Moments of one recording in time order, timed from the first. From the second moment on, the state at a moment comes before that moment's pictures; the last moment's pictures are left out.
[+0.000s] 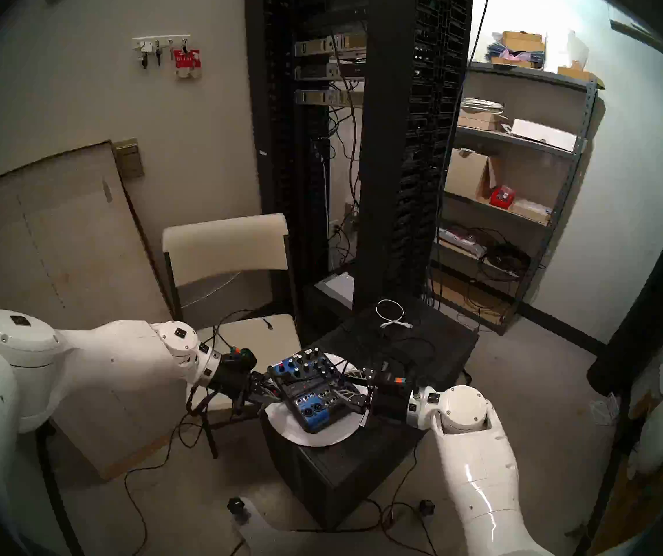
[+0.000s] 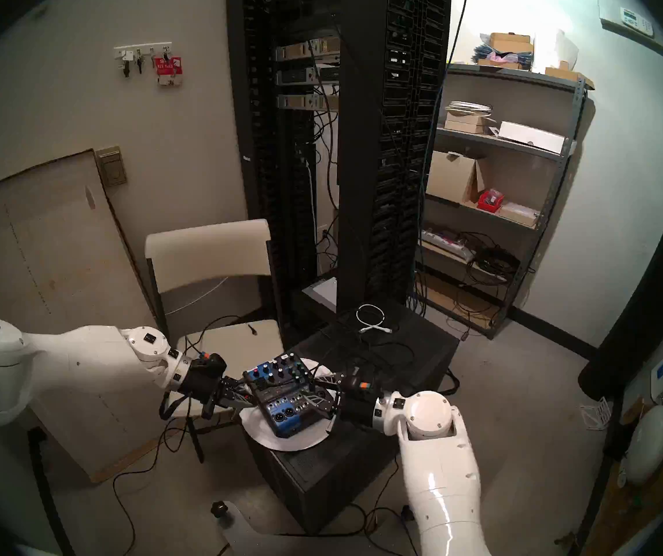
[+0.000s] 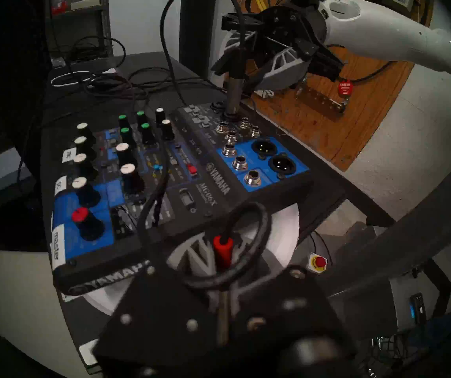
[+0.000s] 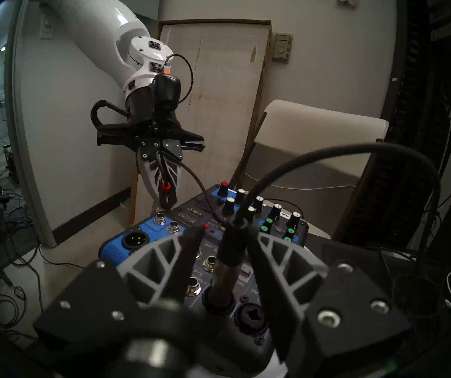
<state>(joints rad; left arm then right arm) 0.46 -0.87 0.39 -0.90 -1.12 -0.33 -0.95 -1.52 -1.62 1.70 -1.33 -0.33 -0.25 1.17</state>
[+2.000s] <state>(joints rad) 0.43 -1.03 0.36 -0.66 -1.11 -0.33 -1.04 -1.58 -1.61 1.67 -1.40 -0.32 -0.23 1.24</state>
